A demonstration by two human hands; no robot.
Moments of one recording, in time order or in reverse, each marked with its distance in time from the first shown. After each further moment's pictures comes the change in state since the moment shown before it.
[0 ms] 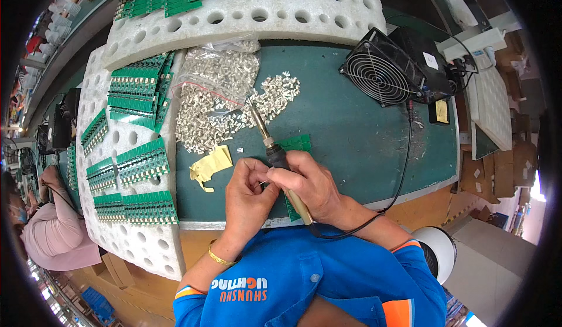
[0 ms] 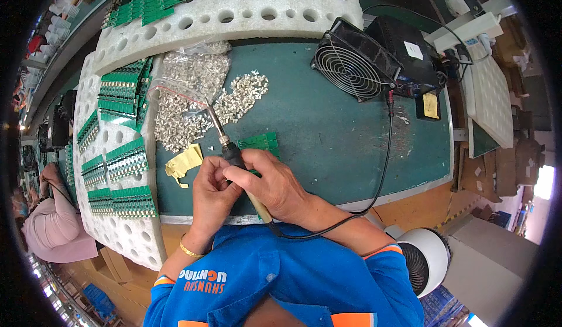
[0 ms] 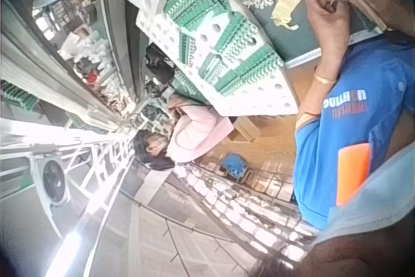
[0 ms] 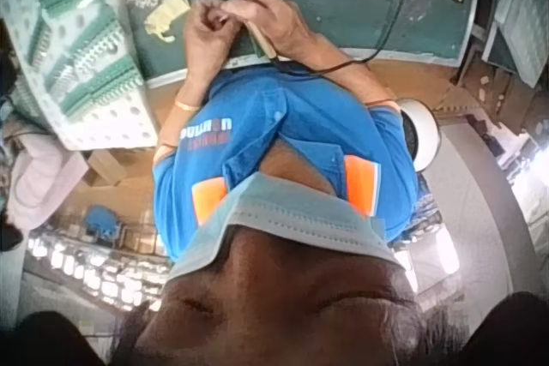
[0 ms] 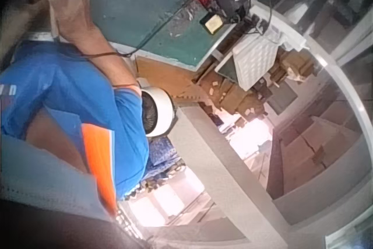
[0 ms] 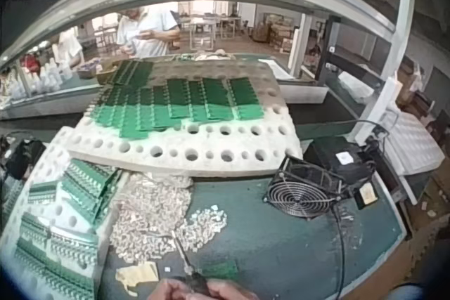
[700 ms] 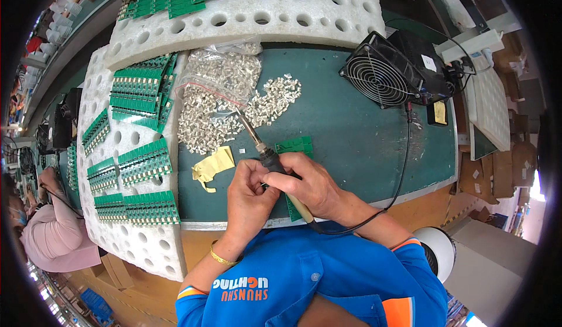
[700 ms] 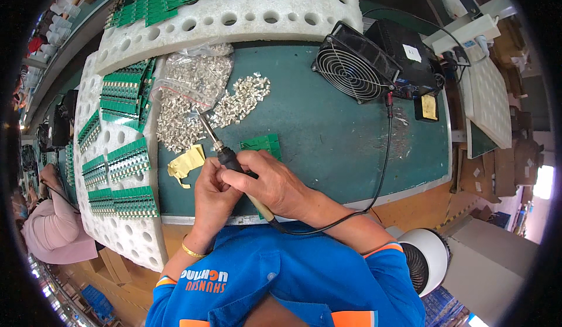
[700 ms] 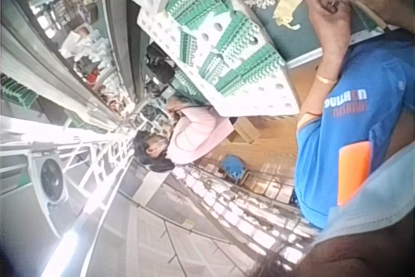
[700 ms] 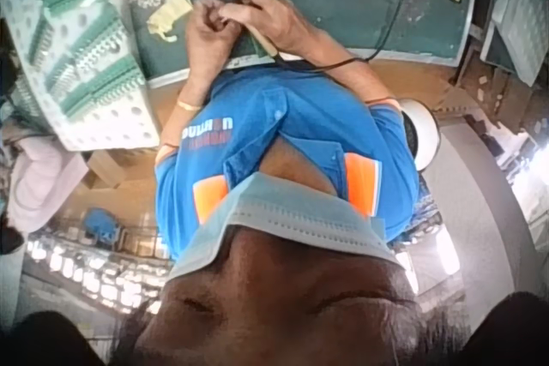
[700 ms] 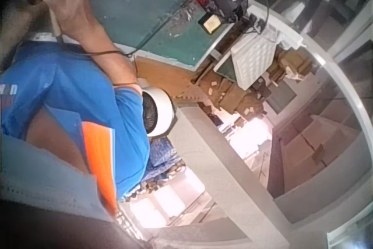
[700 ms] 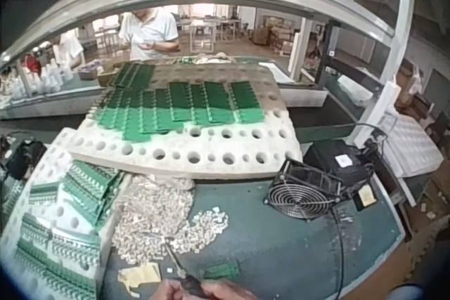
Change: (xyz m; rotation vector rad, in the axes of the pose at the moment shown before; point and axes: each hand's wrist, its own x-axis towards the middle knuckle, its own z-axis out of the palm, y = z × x) left_hand -0.001 0.001 -0.002 -0.004 -0.001 -0.010; right_hand 0.007 0.003 -0.005 -0.041 -0.122 -0.085
